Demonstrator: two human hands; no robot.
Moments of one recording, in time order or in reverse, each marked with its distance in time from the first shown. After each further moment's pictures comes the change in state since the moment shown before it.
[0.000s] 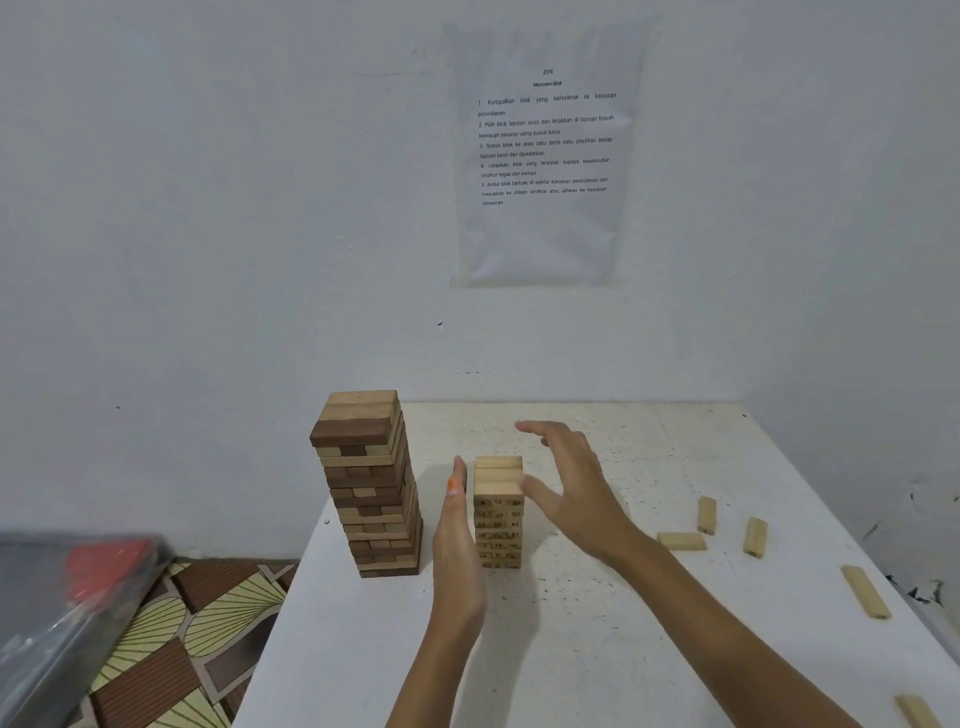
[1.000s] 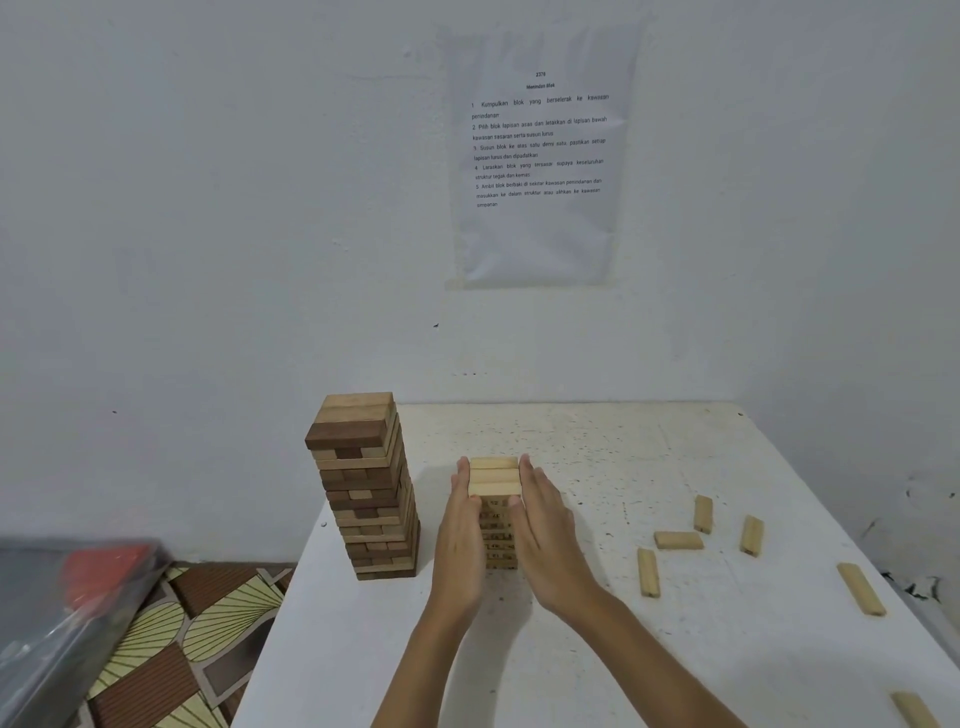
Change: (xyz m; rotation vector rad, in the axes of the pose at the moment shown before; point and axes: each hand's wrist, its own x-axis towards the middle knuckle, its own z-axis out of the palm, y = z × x) left_hand 0.031 -0.039 -0.016 0.299 -0.137 0.136; right_hand -0.026 0.000 0.051 0.063 -0.052 0.244
